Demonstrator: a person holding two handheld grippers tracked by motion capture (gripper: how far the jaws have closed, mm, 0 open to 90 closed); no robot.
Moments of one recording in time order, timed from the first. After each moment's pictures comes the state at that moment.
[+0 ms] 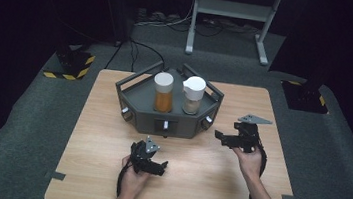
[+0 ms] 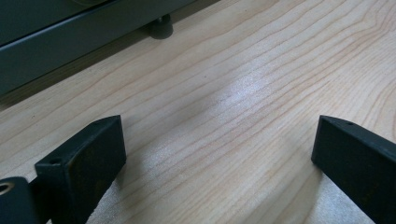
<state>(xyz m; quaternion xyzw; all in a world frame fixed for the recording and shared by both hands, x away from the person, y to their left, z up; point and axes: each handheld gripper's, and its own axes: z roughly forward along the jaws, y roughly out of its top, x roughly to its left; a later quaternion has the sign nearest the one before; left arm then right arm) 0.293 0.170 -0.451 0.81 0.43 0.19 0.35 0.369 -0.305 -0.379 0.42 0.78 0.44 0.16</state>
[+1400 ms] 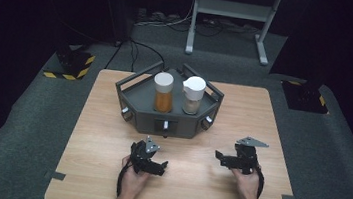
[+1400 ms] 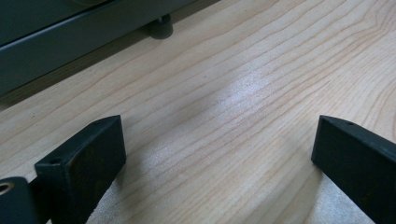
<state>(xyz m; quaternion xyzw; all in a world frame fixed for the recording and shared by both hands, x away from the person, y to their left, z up) 0.293 0.170 -0.451 0.81 0.43 0.19 0.35 0.330 -0.308 -0.430 0.46 0.77 0.41 0.16</state>
